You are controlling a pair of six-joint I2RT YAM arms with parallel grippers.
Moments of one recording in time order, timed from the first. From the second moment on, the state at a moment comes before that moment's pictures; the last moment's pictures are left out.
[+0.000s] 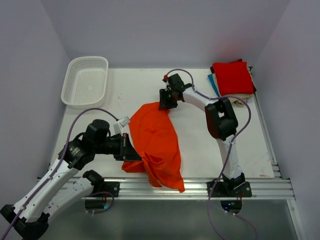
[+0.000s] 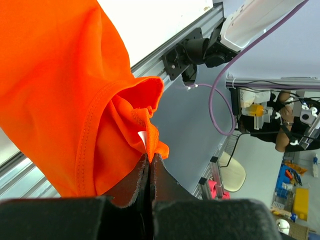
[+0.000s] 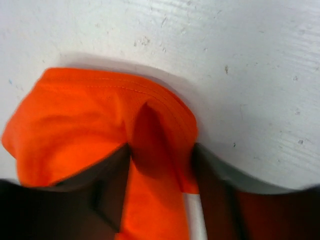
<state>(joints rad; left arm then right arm) -0.61 0.68 0.79 -0.79 0.63 -0.75 0.50 2.26 1.78 -0.49 -0.22 0.37</state>
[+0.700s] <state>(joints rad) -0.61 0.96 0.84 -0.80 0.03 -0.64 0.50 1.67 1.43 -0.51 0.12 0.38</state>
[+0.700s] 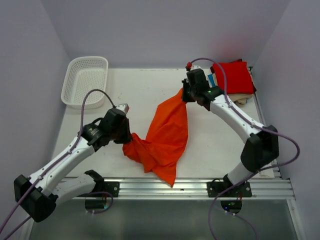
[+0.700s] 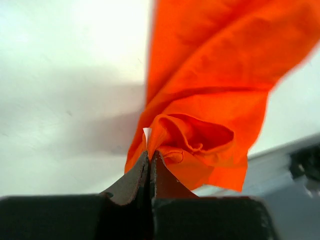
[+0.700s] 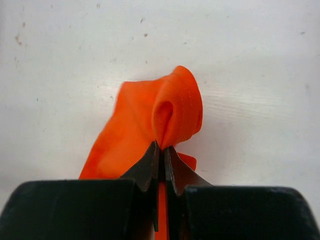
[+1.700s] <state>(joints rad) -0.52 1.13 0.75 -0.57 0.26 -0.50 0.50 1.30 1.16 -0.65 0.37 0.39</state>
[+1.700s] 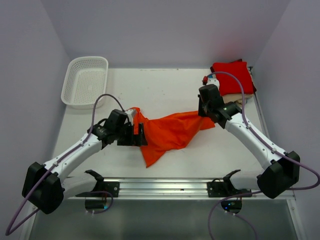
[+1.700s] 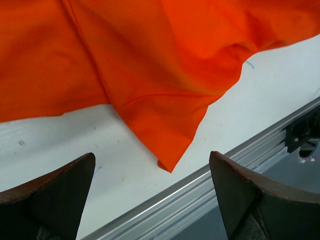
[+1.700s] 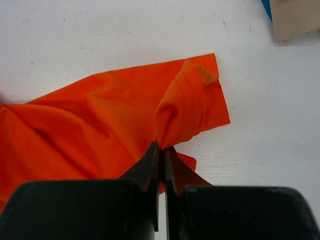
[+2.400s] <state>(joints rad) -0.59 1.07 0.34 -0.11 0.44 -0.74 0.50 1.31 1.14 -0.65 0.35 0.40</state>
